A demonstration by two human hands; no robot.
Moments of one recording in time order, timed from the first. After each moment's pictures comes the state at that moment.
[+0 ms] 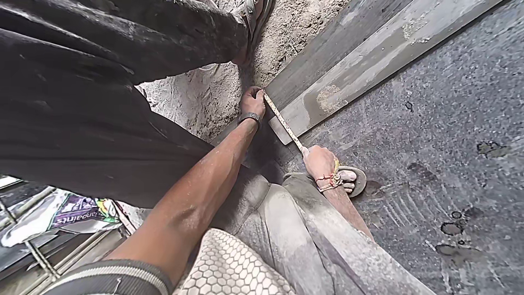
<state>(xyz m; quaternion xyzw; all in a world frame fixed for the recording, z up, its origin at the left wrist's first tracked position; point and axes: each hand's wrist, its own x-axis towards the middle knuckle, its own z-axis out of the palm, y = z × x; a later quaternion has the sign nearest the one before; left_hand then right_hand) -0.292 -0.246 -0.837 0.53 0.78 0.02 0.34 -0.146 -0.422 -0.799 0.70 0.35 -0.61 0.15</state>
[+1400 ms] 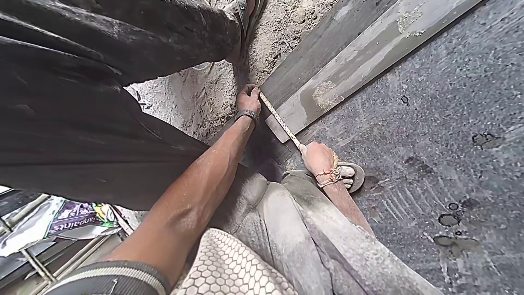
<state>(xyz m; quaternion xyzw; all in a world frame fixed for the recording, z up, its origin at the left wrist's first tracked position) -0.298 -0.243 -0.852 0.52 0.77 0.07 0.36 -0.143 -0.421 -0.802 0.69 0.35 -0.62 0.15</state>
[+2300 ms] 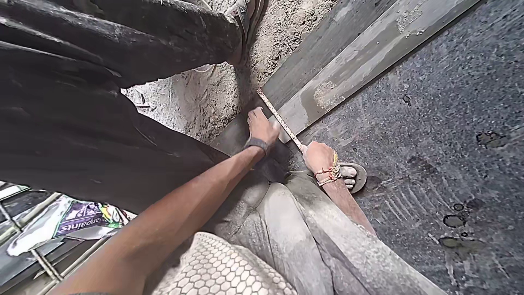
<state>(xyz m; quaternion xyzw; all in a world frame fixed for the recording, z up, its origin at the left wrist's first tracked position) -0.281 -0.314 -0.800 0.63 0.70 -0.21 0.27 -0.145 -0.417 -0.801 0.69 0.34 -0.62 0.15</state>
